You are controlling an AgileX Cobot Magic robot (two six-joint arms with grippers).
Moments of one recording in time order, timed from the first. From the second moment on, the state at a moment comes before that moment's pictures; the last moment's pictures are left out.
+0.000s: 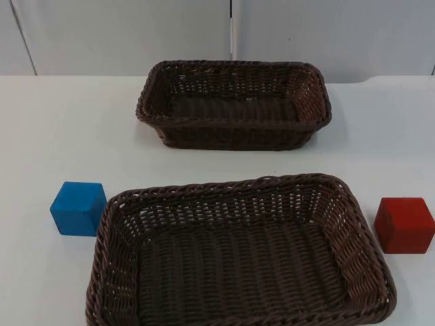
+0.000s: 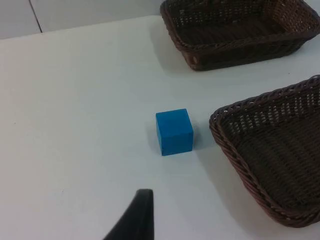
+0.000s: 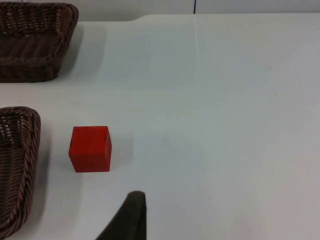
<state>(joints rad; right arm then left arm) 0.00 0.00 -0.52 -0.05 1.08 0.00 -0.05 0.00 -0.50 -0.22 1.08 0.20</state>
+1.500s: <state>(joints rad) 0.00 0.00 -0.52 -0.05 1.08 0.00 -0.05 0.00 -0.50 -0.20 1.08 0.16</state>
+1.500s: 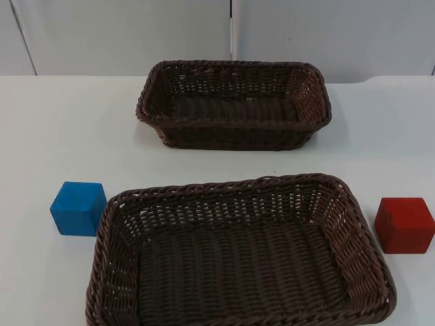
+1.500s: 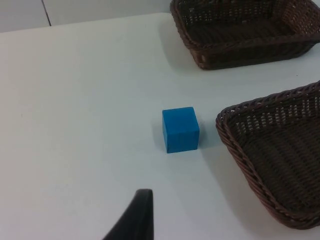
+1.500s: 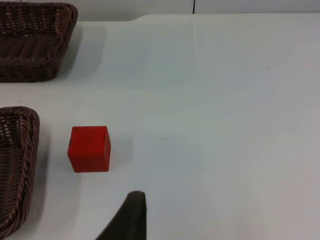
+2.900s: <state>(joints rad) 0.00 0.00 -0.52 -0.05 1.08 0.00 -0.05 0.28 -0.53 -0.20 0.90 0.16</state>
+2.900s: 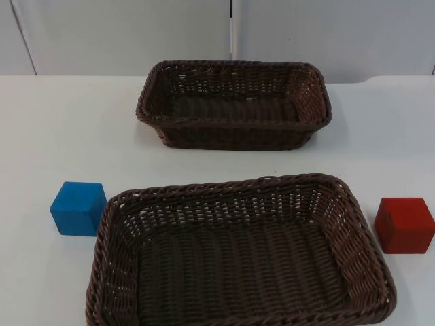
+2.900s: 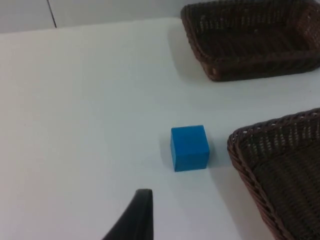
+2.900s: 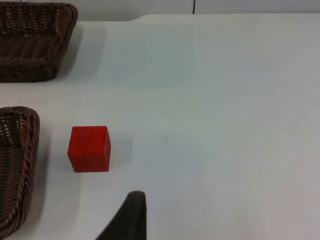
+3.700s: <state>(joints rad) 0.00 0.00 -0.52 -0.05 1.08 0.00 -0.05 0.68 -0.59 -0.34 0.70 0.24</state>
